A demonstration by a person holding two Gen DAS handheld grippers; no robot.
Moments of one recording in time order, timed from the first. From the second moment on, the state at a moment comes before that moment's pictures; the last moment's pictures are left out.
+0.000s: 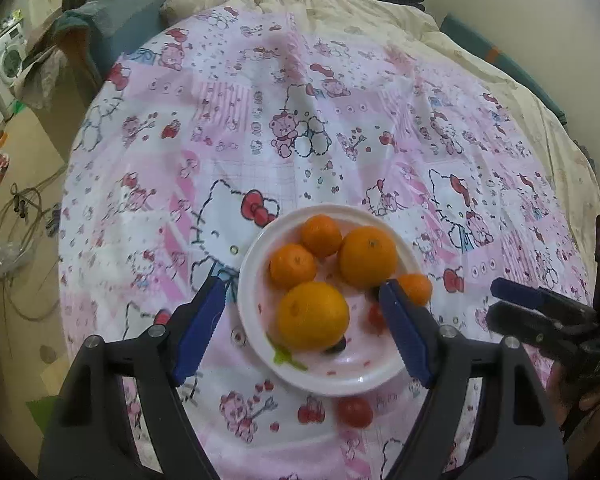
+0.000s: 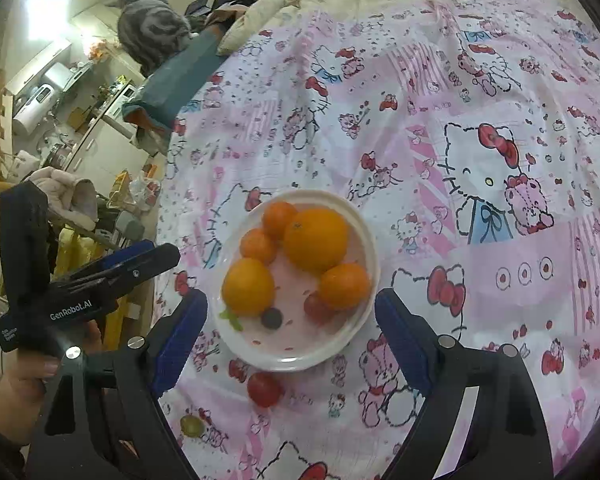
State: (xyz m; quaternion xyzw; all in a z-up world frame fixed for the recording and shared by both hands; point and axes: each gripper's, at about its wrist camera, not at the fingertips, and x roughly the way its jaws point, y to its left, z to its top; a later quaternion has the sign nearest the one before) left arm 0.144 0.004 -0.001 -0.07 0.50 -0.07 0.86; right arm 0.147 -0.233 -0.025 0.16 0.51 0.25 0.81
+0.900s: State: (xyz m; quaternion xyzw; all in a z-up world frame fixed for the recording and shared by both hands) left arm 0.033 0.011 -0.020 -0.04 0.53 -0.05 0.85; right arm 0.077 -0.241 -0.040 0.18 0.55 0.22 0.79
